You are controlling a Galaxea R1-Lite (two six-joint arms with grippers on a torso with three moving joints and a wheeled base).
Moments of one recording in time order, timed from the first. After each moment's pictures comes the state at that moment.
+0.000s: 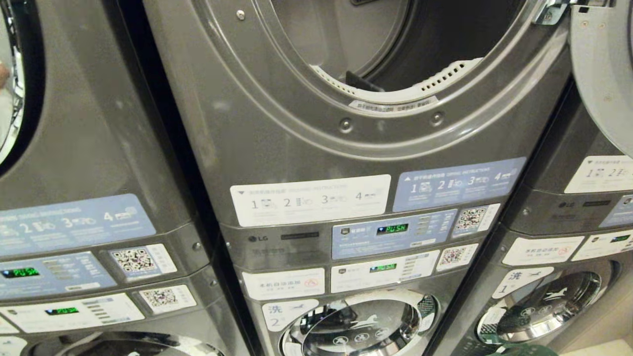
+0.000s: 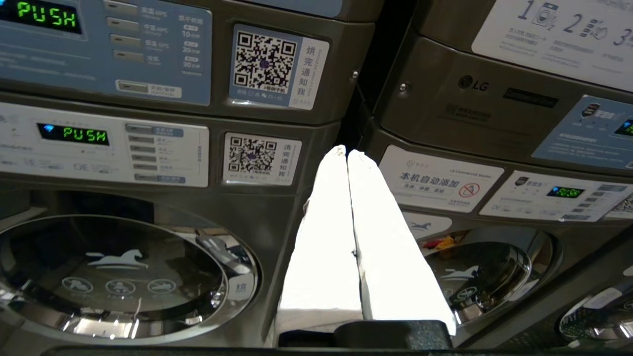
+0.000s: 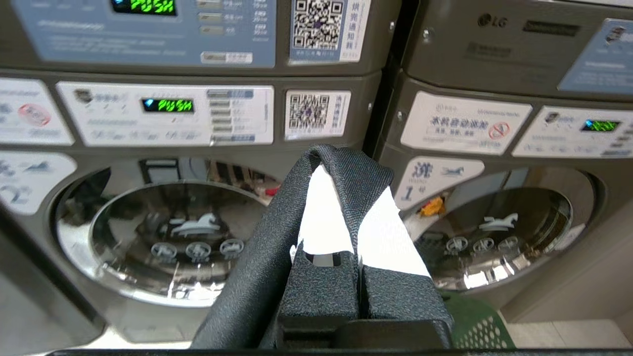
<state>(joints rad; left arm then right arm) -0.01 0.00 0.00 -0.04 0.07 -0.22 -0.01 0.00 0.00 -0.01 0.02 -0.11</state>
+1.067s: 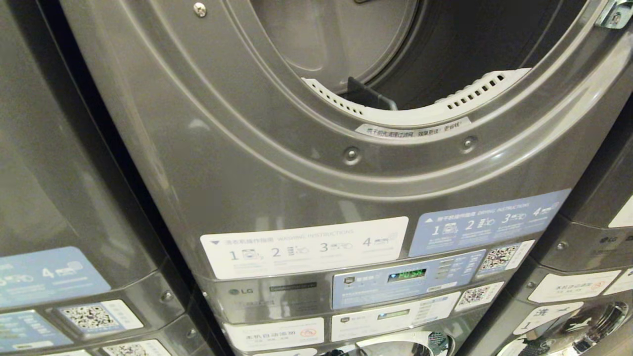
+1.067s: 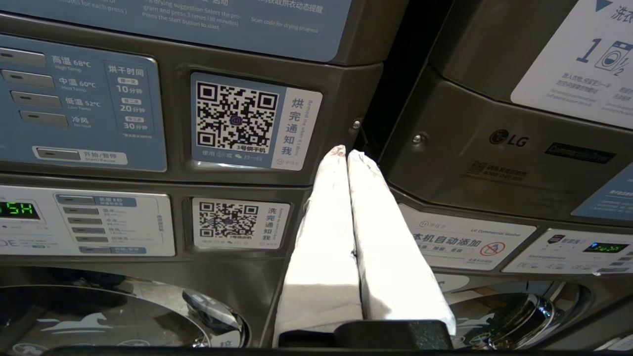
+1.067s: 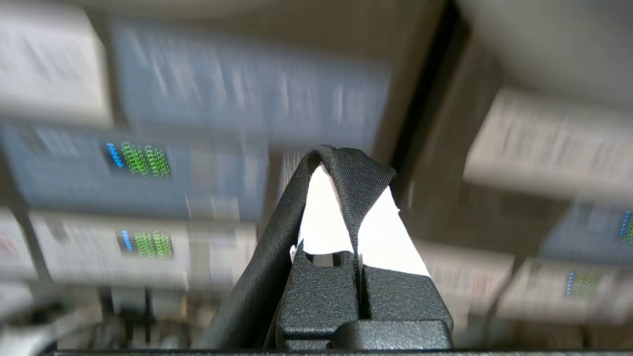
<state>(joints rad) -0.01 0.00 0.00 -0.04 0.07 -0.22 -0.01 0.03 -0.21 -0.05 0.08 -0.18</state>
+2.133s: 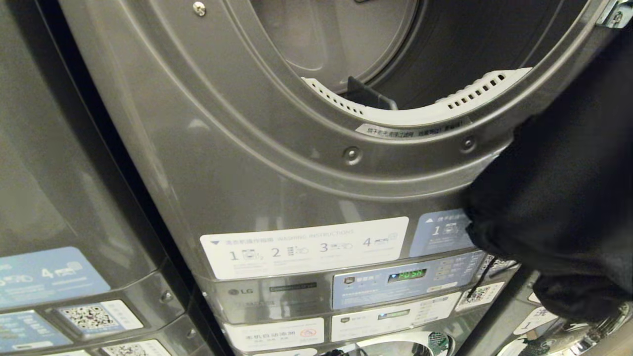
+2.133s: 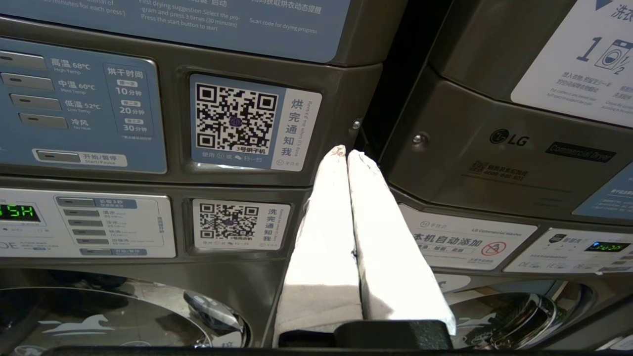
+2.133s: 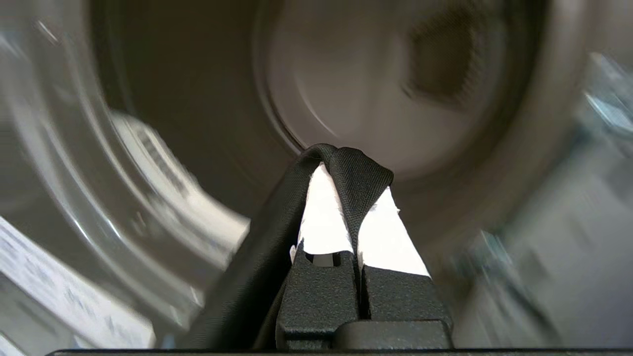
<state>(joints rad) -0.01 0.00 0.00 -0.04 0.06 -0.22 0.16 1.08 -1.45 0.01 0.42 -0.30</state>
